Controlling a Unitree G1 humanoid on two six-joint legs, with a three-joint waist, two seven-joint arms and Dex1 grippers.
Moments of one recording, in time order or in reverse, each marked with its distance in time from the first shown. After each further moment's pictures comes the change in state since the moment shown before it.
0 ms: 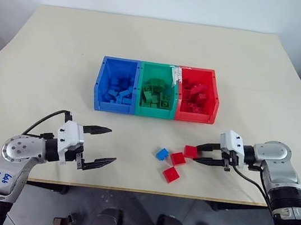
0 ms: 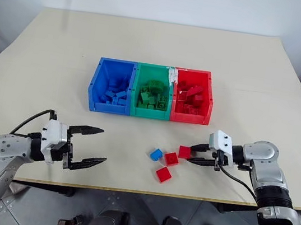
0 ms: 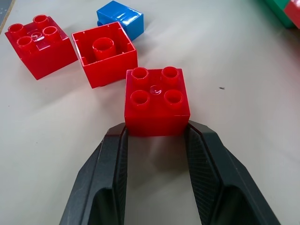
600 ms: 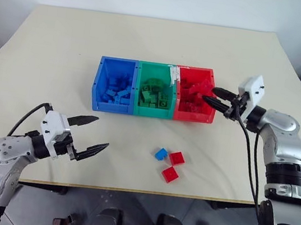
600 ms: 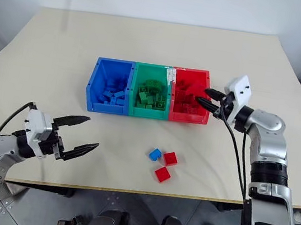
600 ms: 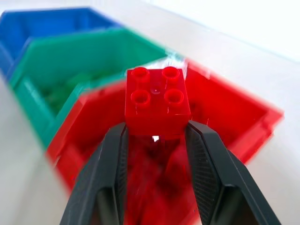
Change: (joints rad) left arm 0.070 -0.020 0.148 -0.031 -0.067 0.055 0.101; right arm -0.276 0.128 -0.155 -0.024 0.024 0.320 -0.523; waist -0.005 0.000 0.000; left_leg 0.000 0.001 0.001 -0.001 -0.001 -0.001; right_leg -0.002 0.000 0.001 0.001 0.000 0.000
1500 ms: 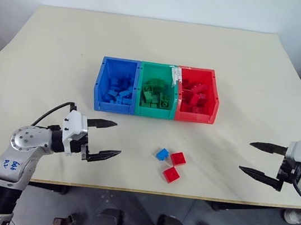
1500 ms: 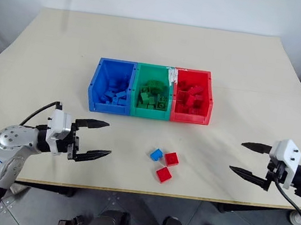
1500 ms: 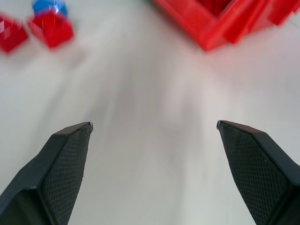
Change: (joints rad) left arm -0.222 -0.025 -0.201 0.139 0.039 -0.045 -0.157; right arm 0.694 -0.369 -0.263 -0.227 0.123 -0.229 0.417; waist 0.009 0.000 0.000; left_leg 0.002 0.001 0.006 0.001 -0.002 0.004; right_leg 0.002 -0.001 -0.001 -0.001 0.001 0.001
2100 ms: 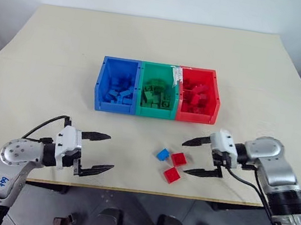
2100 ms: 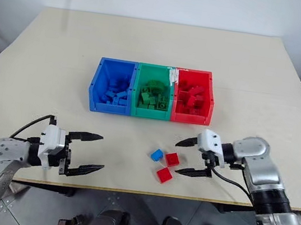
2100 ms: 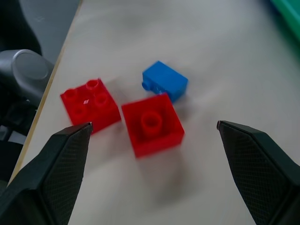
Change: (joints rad) left arm 0.215 0.066 0.075 -0.128 -0.001 -0.001 0.000; right arm -0.397 0.243 0.520 -0.053 -0.113 0.113 0.110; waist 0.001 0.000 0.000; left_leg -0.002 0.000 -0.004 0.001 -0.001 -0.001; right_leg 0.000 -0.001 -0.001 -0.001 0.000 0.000
